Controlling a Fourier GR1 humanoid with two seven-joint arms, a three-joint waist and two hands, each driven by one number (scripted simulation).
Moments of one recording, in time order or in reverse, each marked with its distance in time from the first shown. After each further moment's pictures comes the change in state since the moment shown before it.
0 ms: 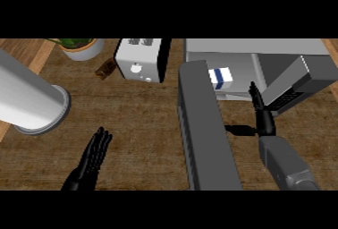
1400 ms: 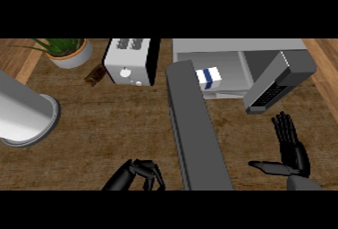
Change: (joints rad) left arm -0.204 -0.006 -0.196 0.242 -0.248 -0.093 0.141; right arm 0.455 -0.023 0.060 -0.496 -0.177 0.417 0.039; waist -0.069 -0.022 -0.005
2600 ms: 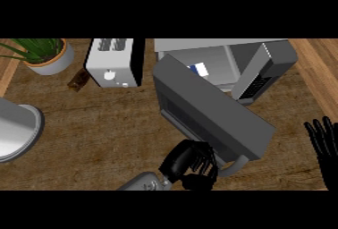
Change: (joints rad) left arm -0.559 -0.190 -0.372 0.514 0.256 0.357 0.040; right arm 0.383 -0.092 0.100 -0.837 -0.318 0.232 0.363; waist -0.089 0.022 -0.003
